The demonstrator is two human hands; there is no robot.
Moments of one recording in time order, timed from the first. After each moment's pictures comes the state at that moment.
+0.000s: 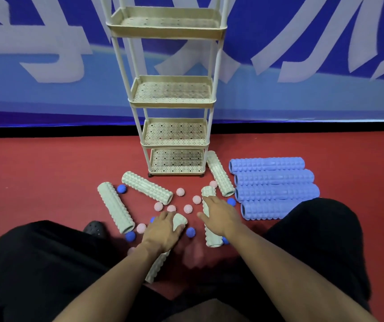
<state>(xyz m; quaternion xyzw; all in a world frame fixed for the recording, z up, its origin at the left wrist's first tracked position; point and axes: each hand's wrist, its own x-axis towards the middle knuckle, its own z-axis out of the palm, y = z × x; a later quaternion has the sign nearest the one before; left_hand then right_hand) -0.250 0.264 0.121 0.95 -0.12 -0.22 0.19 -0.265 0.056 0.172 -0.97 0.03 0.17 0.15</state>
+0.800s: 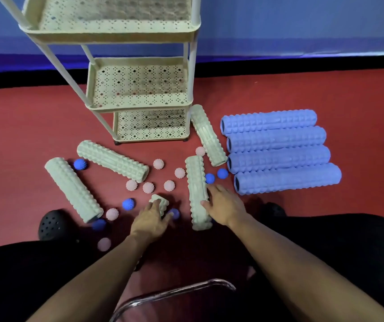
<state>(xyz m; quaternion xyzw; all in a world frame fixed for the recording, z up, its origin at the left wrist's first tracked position) -0.170 0.208 -0.015 0.91 -0.02 -0.36 0.19 -0.193 -0.032 0.028 -0.94 0.11 0.29 0.17</state>
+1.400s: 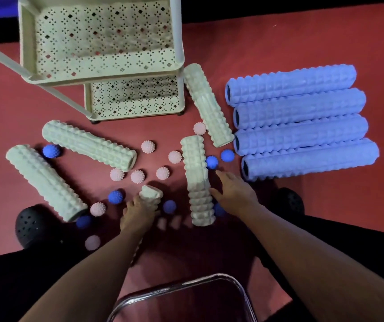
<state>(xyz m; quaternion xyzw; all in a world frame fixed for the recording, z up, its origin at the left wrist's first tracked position) -0.143 0.212 -0.130 0.89 0.14 -0.43 0.09 -0.168 -0.078 -0.068 -0.91 0.14 0.32 0.22</state>
